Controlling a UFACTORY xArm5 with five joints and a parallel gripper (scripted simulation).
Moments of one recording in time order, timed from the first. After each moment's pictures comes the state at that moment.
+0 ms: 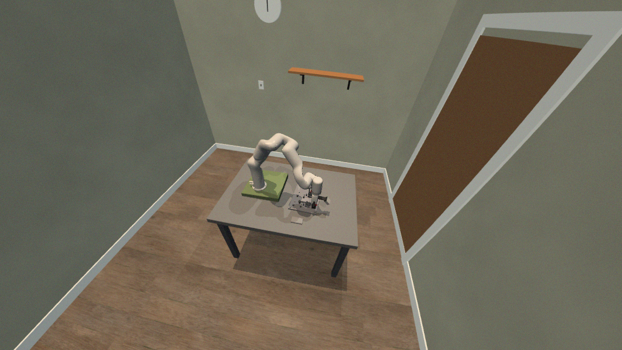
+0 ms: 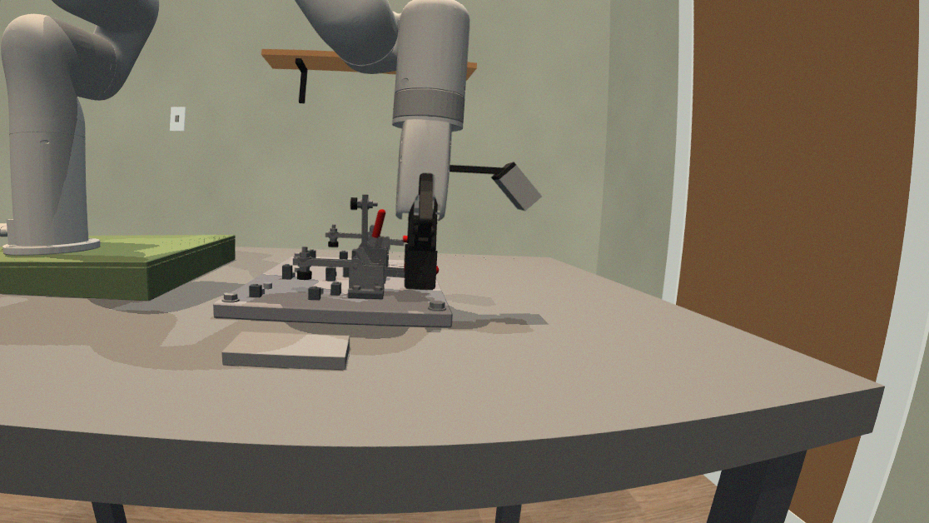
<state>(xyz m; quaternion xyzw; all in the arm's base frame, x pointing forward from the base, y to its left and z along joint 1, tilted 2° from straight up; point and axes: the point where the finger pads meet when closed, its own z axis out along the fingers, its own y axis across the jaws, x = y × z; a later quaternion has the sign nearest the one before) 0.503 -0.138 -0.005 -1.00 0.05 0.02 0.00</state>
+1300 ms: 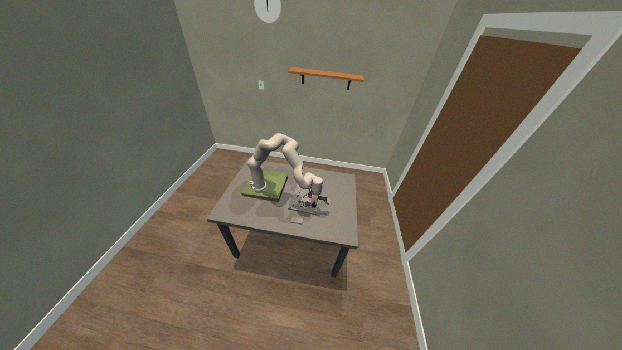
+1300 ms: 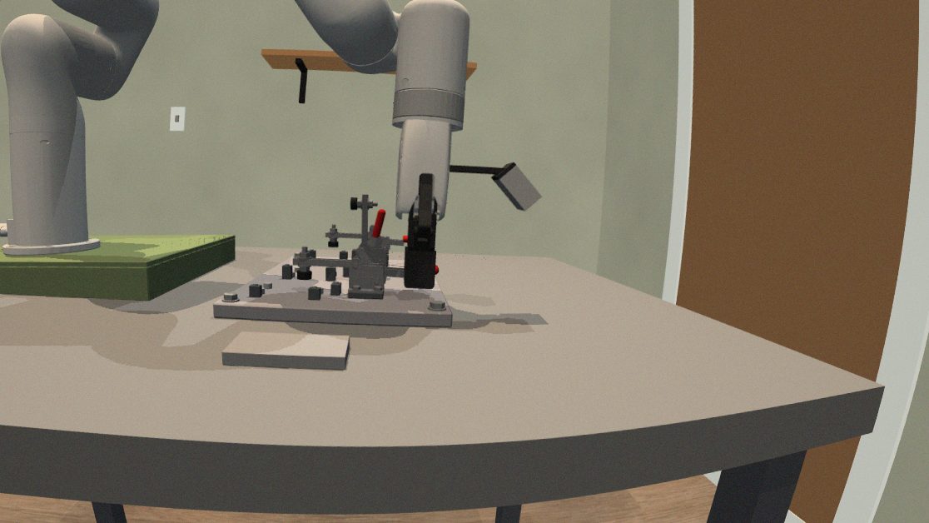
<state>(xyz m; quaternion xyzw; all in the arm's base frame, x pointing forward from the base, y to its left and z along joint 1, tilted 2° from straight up) 0.503 -0.138 -0.005 -1.00 0.05 0.02 0.00</state>
